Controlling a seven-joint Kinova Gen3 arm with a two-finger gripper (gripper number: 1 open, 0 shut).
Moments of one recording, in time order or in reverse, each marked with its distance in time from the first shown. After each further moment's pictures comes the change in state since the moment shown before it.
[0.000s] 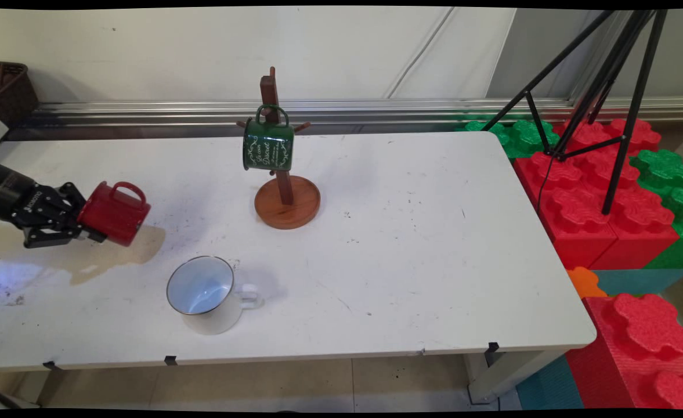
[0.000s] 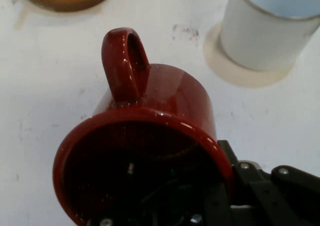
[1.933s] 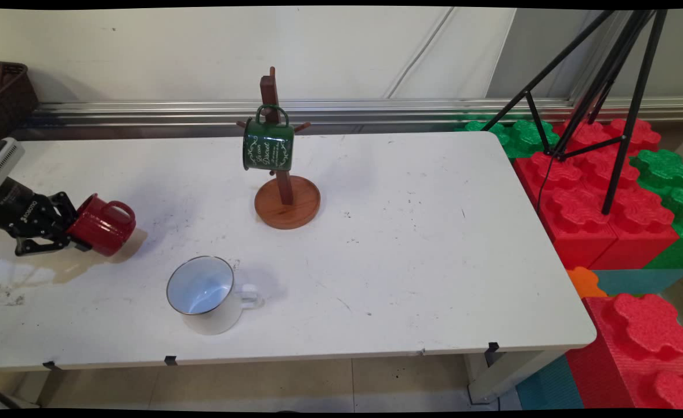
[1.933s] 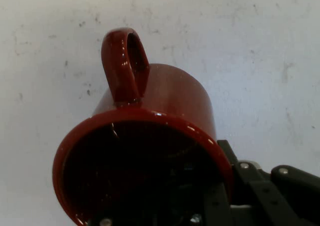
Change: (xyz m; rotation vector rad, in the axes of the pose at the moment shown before) arm 0.002 -0.001 0.006 0.034 -0.275 0.077
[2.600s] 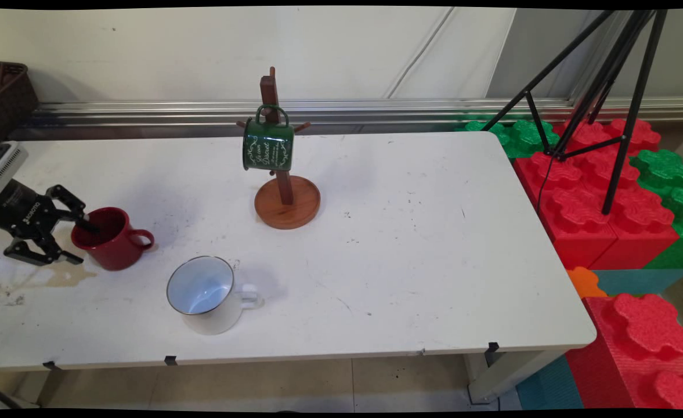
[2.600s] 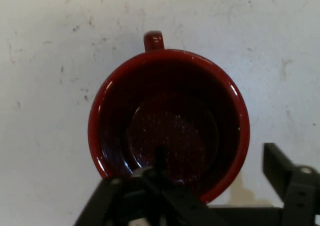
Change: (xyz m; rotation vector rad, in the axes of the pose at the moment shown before) arm 0.005 0.001 0.003 -0.003 -0.015 0.042
